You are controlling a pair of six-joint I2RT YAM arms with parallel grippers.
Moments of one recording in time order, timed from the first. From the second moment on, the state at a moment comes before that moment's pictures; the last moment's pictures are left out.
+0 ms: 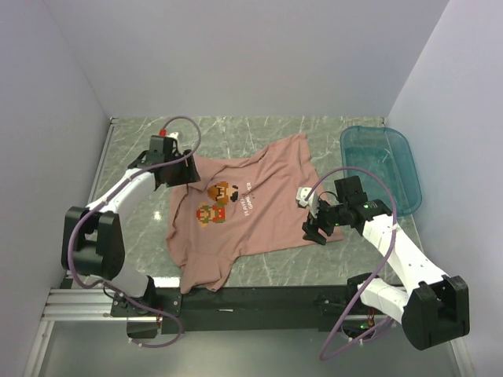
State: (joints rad) left arm -0.17 1.52 1.05 -0.37 0.15 -0.37; right arm 0.25 1.05 0.71 -0.70 -0.65 -0.84
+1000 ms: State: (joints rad) left arm -0.25 1.90 1.36 -0.49 -0.14 -0.44; right arm 0.25 1.05 0.71 -0.70 -0.65 -0.84
